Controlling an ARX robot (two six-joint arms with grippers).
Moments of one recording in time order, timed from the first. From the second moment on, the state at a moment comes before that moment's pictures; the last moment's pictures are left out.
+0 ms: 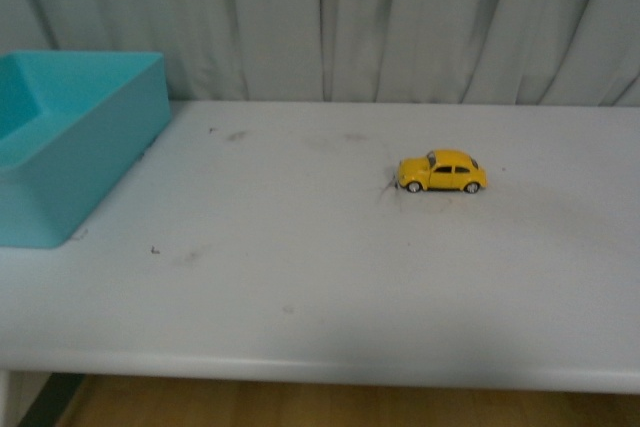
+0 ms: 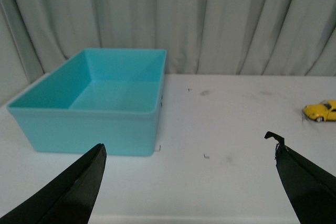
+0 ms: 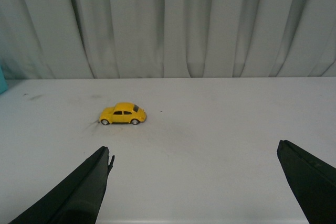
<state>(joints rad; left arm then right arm) 0.00 0.00 0.01 0.00 0.00 0.00 0.01 0.00 0.01 0.00 0.00 -0.01</state>
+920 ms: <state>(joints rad) 0.00 0.00 0.01 0.00 0.00 0.00 0.01 0.00 0.01 0.00 0.00 -0.01</state>
